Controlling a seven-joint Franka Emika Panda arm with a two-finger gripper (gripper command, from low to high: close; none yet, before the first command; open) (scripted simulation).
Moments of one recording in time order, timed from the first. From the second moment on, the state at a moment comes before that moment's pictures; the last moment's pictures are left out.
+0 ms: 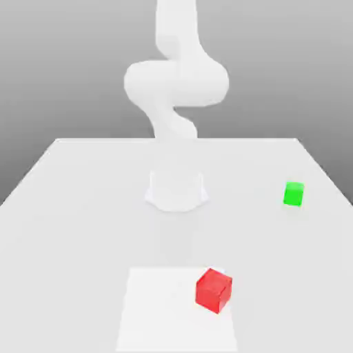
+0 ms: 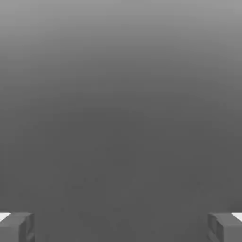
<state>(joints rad) 0.01 -0.71 0.01 -2.35 -0.04 2.35 0.75</state>
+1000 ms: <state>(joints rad) 0.15 0.25 0.02 -2.70 -0.03 2.96 0.03</state>
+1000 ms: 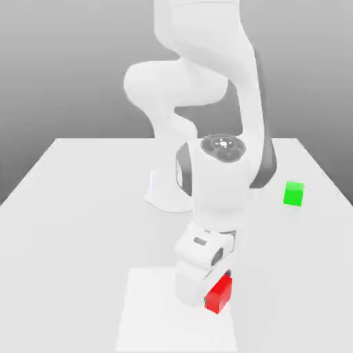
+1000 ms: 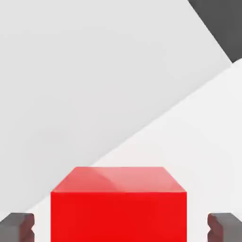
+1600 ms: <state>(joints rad) 0.43 -0.09 0.19 -2.78 0.08 2.70 -0.18</state>
